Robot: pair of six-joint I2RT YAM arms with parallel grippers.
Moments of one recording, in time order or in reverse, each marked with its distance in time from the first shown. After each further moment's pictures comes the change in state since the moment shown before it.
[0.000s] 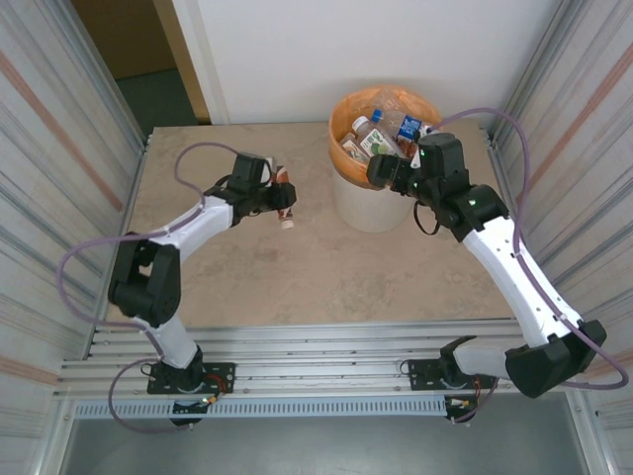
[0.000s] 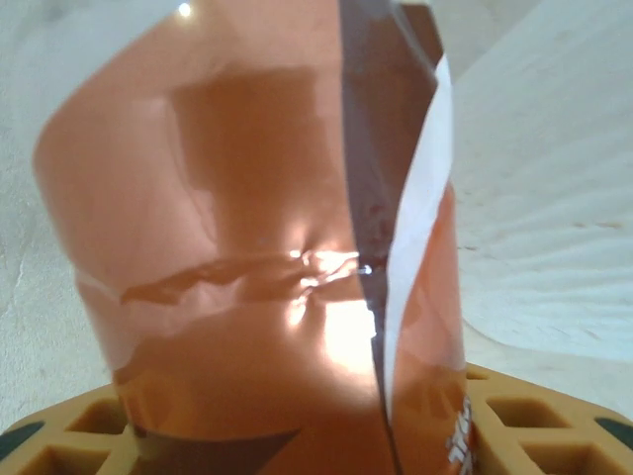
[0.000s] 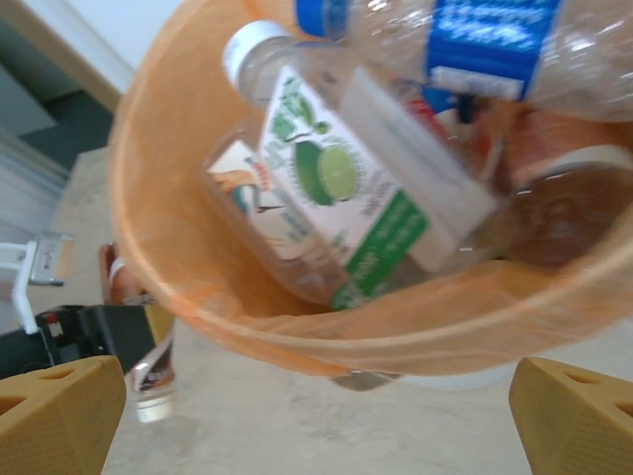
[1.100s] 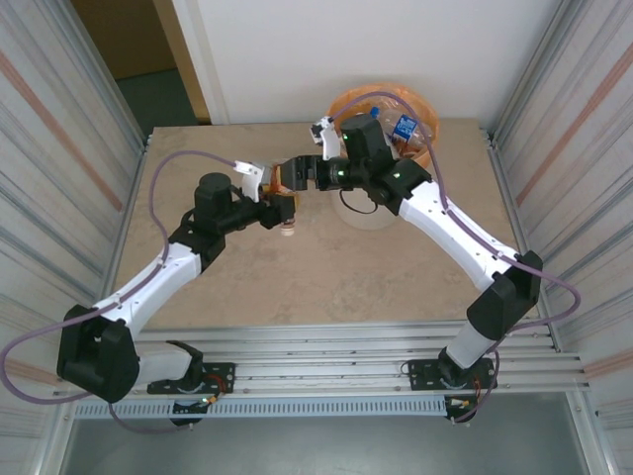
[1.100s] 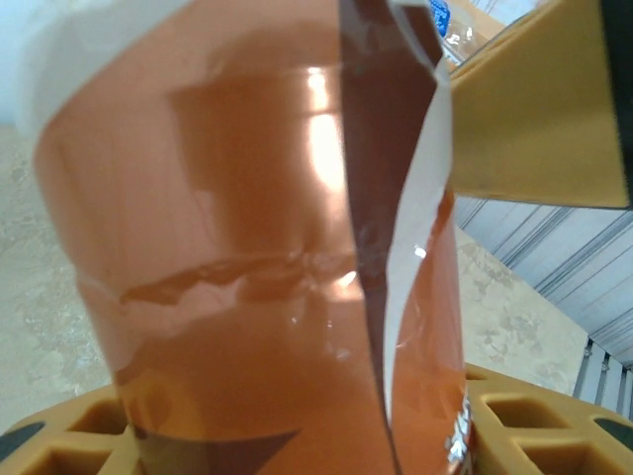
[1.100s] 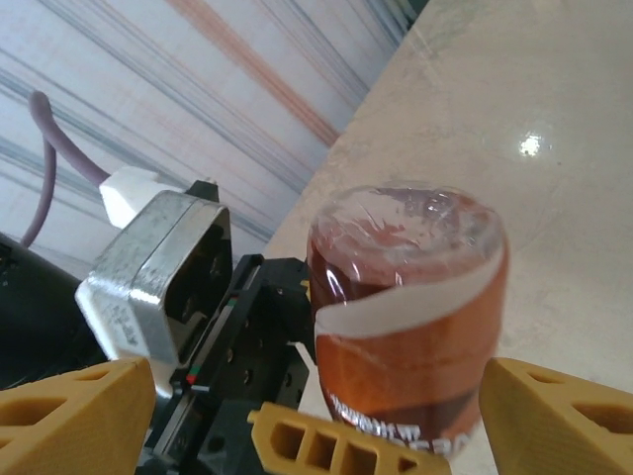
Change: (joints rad) left arm -0.029 -0.438 -0.323 0.357 0.305 0.193; right arm 0.249 0.377 0.286 0.173 -0.486 0.003
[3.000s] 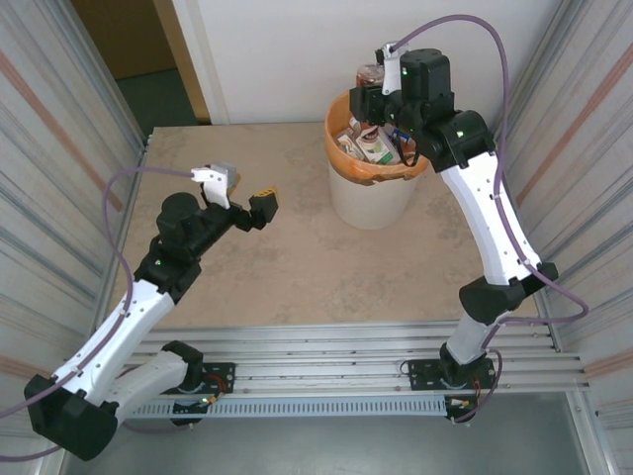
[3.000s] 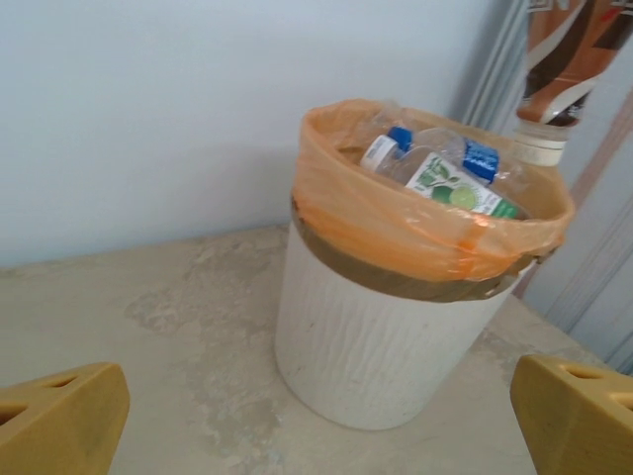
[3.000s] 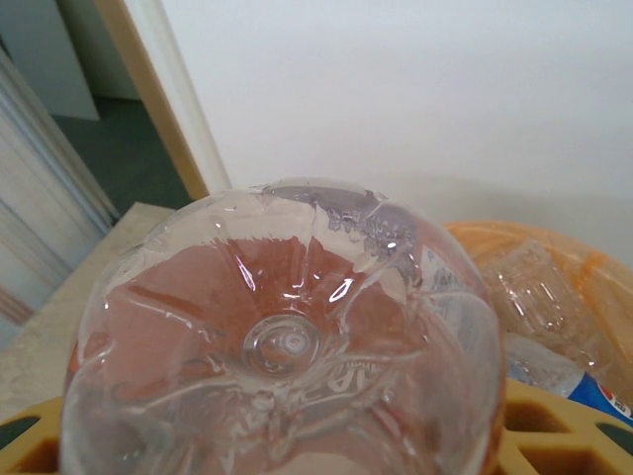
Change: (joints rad) left arm -0.011 -0.321 -0.050 -0.090 -0.341 0.037; right arm -0.199 0.092 0.586 -0.394 0.521 -0.363
